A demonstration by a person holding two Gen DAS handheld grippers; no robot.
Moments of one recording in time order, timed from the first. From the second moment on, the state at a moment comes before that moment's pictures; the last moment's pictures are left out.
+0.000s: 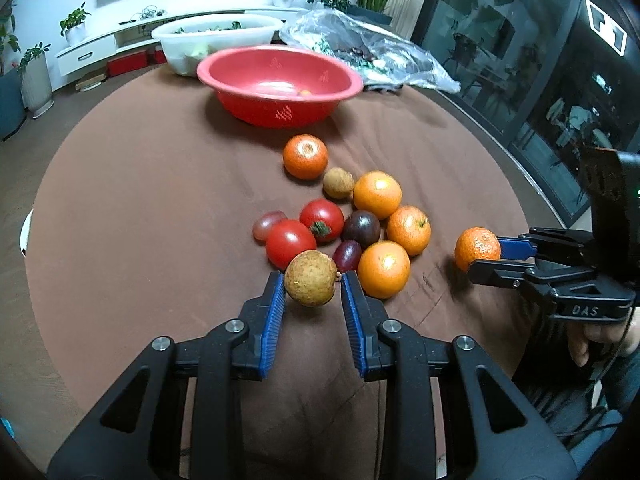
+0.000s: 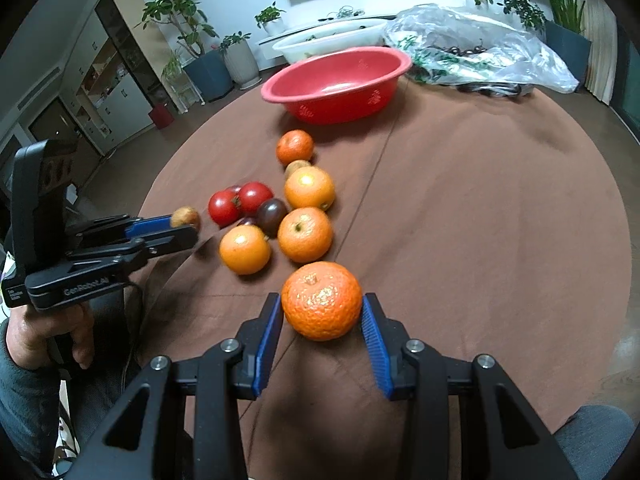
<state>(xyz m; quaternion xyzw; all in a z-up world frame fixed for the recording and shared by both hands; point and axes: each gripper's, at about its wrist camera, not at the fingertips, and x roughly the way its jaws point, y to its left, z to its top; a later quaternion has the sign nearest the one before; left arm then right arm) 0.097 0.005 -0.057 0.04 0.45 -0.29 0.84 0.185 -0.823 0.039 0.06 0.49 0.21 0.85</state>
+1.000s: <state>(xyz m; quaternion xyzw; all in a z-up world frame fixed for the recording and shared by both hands) 0.274 -0.057 0.029 0.11 0.39 -0.27 0.87 0.343 -0.834 0.136 0.03 0.40 0.20 0.89</state>
